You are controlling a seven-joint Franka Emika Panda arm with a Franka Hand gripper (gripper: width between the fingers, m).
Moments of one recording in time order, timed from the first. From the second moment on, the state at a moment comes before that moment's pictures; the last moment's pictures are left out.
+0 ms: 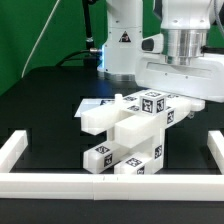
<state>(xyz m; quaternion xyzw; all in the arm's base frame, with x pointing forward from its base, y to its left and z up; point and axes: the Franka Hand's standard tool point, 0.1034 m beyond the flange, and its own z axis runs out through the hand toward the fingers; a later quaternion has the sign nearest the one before) 0.461 0.089 0.037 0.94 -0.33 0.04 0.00</state>
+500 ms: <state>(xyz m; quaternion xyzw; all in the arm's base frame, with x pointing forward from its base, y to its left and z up) 0.445 0.062 0.034 0.97 -0.25 0.00 0.01</state>
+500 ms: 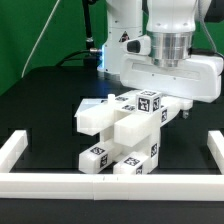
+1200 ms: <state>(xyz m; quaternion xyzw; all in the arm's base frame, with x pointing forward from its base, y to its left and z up) 0.425 0.023 0.035 0.98 -0.17 -0.02 0.01</state>
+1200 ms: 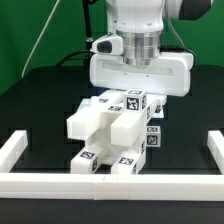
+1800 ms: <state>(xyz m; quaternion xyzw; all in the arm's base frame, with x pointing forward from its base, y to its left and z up) 0.419 0.049 0.038 0.98 -0.19 -0.03 0.01</state>
